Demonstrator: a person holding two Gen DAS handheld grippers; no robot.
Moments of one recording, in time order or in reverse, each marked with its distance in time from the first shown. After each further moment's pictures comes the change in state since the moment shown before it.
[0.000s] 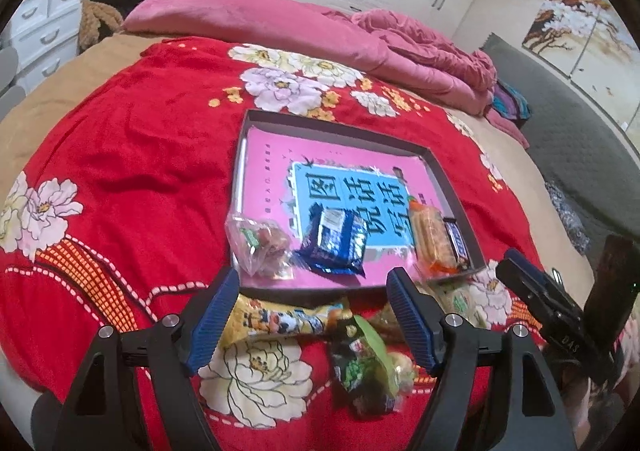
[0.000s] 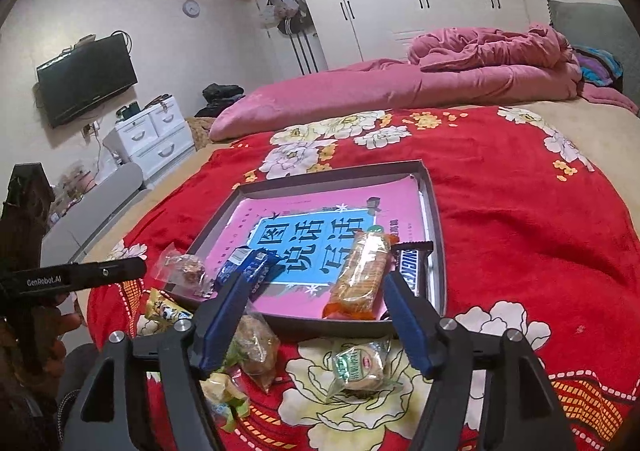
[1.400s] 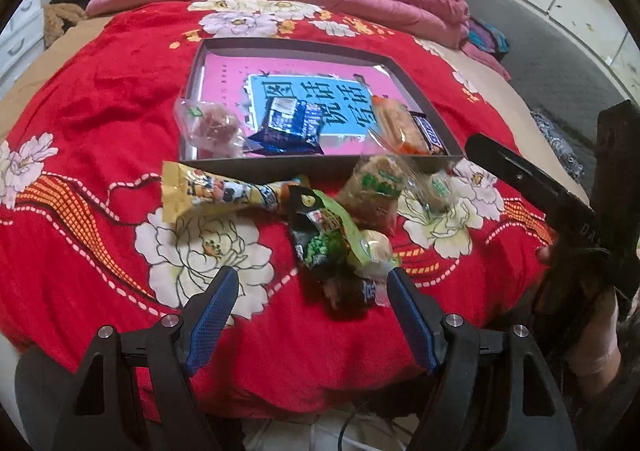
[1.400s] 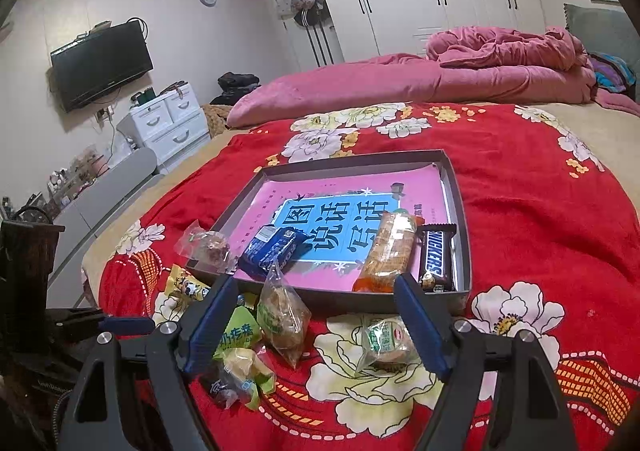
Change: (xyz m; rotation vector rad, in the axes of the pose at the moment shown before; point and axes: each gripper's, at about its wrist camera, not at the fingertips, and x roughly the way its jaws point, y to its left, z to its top) left arm 0.000 -0.029 -0.073 0.128 0.167 -0.024; right arm -0.007 0.020 -0.015 -0.041 0.029 0.036
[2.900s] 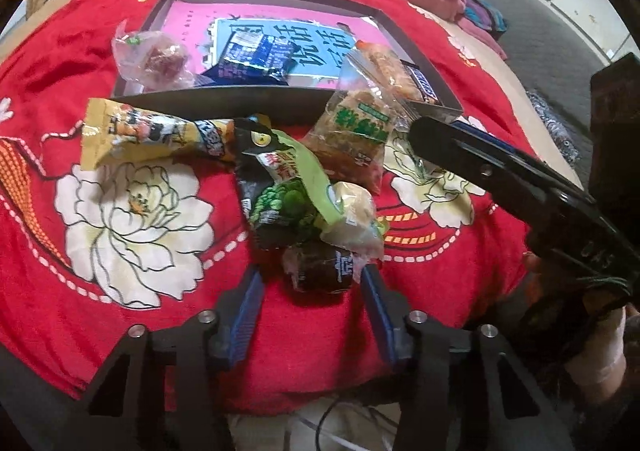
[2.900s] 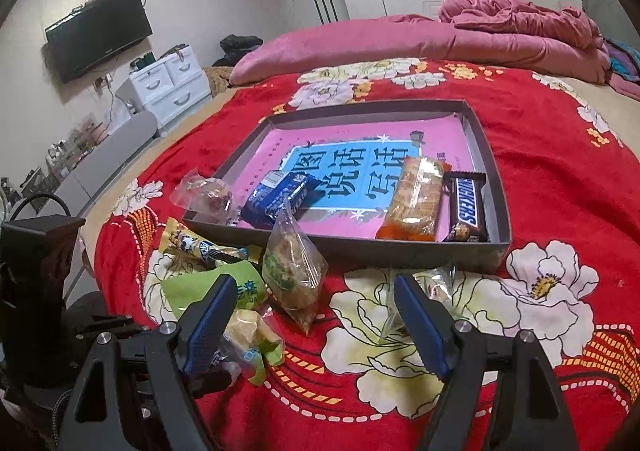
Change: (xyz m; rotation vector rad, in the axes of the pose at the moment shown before) left arm 0.049 -0.017 -0.015 -0.015 0.108 -0.056; right arm 0.033 0.011 -0.021 -0.010 0.154 0.011
